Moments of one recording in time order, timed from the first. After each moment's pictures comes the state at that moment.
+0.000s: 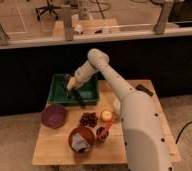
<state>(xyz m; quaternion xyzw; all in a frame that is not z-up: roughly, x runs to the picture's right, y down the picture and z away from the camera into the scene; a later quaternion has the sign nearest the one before) -0.139 -0.011 0.874 0.09 -0.51 -0.66 0.54</state>
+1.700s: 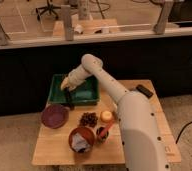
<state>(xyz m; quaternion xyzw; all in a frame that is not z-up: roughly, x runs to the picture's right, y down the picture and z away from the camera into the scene) -0.183 -0.010 0.896 0.06 -0.51 -0.56 0.65</state>
